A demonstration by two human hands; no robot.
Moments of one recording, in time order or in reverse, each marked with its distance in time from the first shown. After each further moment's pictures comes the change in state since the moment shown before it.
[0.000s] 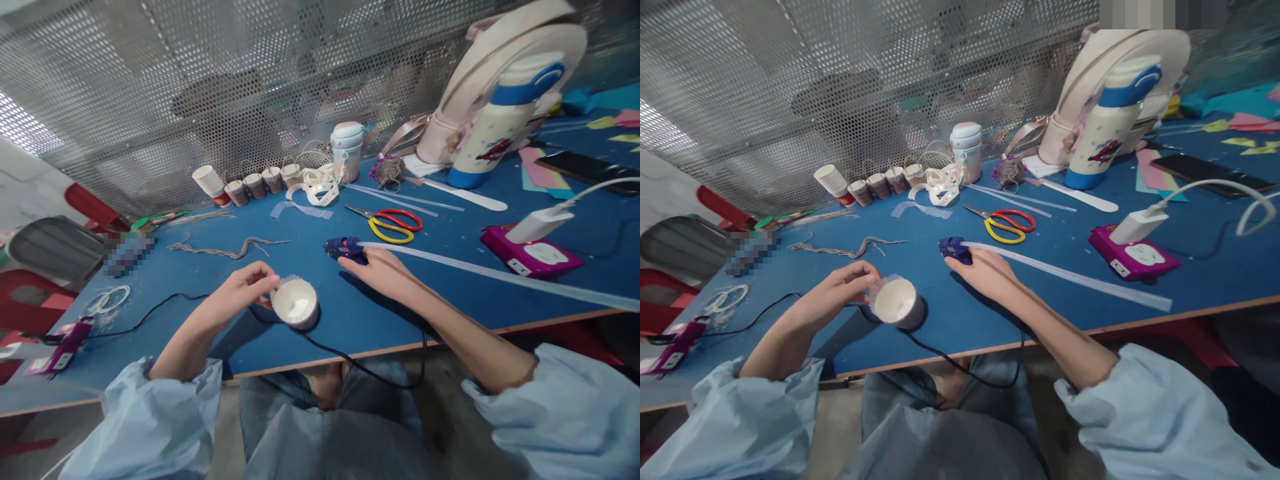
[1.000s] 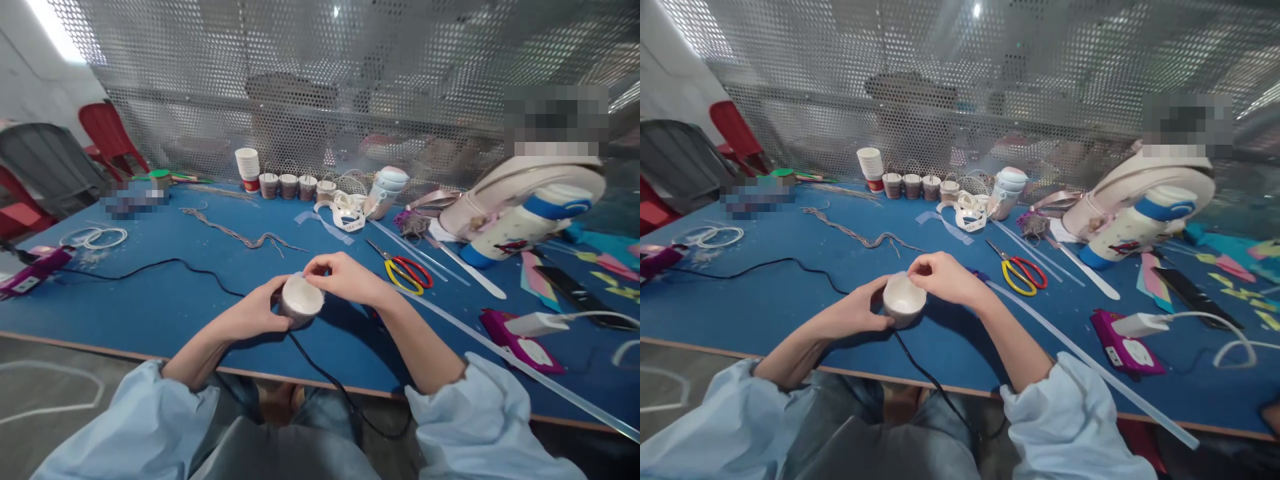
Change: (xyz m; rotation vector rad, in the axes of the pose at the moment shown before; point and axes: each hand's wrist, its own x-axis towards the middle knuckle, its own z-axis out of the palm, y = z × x) left_hand -0.004 -0.050 0.022 -0.039 0.050 0.241; right_hand 0.042 -0.096 -0.007 0.309 -0.463 -0.417
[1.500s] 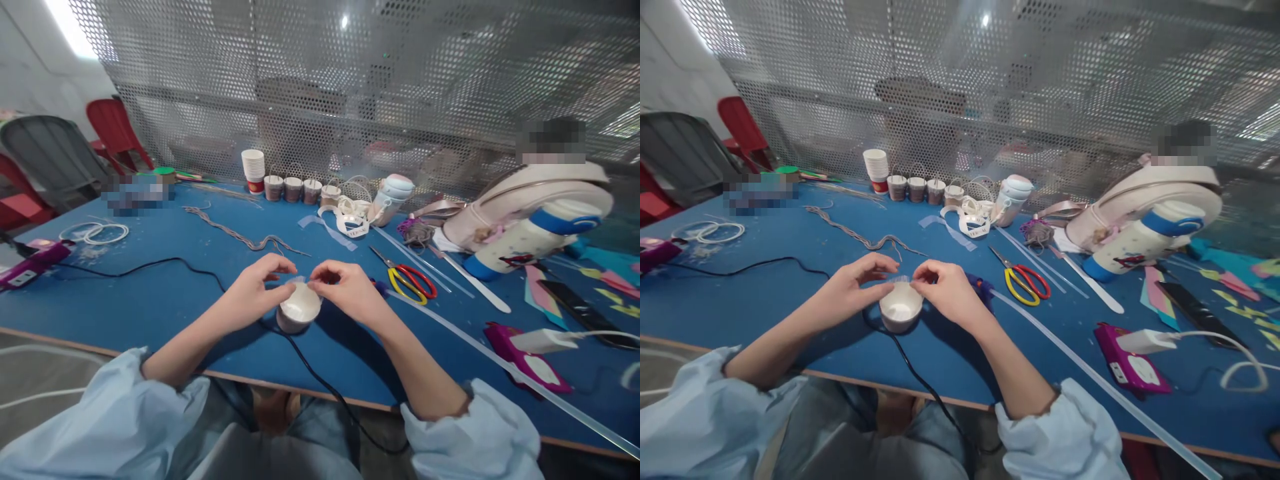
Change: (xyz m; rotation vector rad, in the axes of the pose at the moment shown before) left_hand 0.009 0.025 -0.017 0.151 0.263 0.177; right_hand -0.007 0.003 0.017 0.113 0.251 0.007
